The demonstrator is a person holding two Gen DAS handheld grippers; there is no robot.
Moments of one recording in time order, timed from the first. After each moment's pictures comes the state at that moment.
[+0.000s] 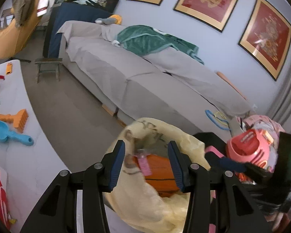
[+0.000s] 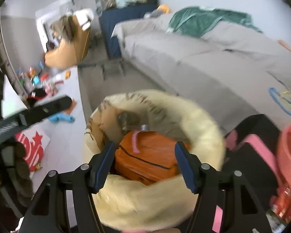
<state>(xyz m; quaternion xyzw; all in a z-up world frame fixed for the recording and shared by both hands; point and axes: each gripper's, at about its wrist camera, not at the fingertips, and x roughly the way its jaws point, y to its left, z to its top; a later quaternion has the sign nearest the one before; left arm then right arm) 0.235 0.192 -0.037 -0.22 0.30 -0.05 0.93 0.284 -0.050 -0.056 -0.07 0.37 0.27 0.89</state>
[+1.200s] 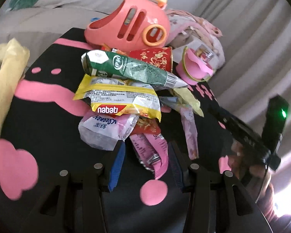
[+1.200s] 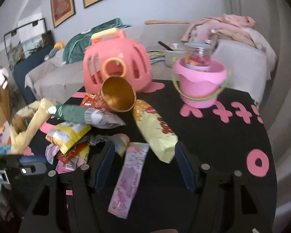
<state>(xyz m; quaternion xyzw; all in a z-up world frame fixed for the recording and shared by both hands) 0.155 -0.132 -0.074 -0.10 0.47 -0.36 0.80 0.099 -0.397 -0.075 0.07 0.33 -0.05 0.94</state>
